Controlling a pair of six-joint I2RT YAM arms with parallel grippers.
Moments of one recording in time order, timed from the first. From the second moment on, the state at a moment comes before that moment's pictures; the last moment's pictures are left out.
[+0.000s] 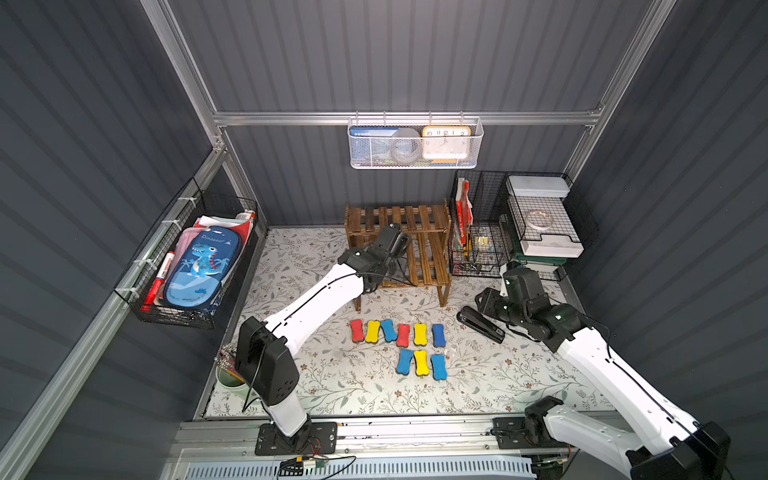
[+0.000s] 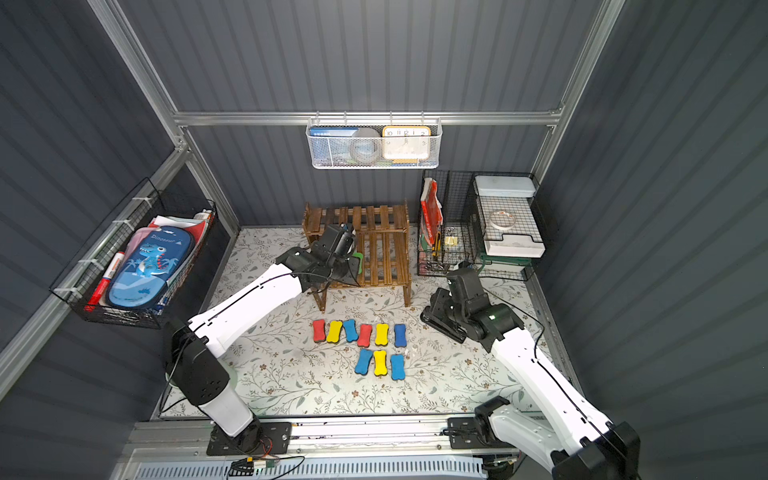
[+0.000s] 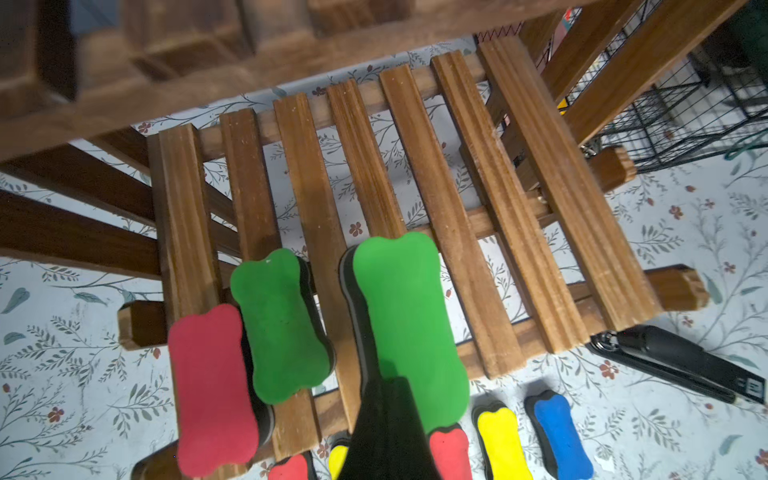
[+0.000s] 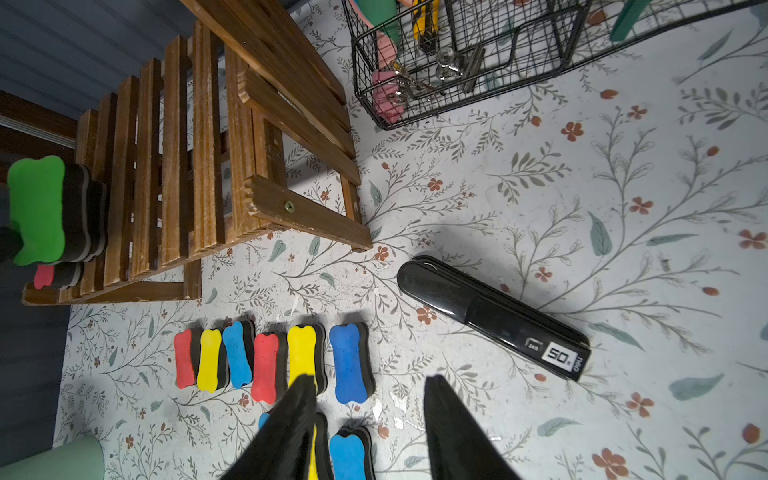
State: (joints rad) left arm -0.71 1.67 1.59 -0.75 -0.22 -0.29; right arm 0.39 1.02 0.92 -0.69 0.05 0.67
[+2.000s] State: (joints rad) left arm -0.88 1.34 0.67 -0.47 -0.01 -0.66; right arm 0.39 1.05 0.92 -0.68 0.06 0.68
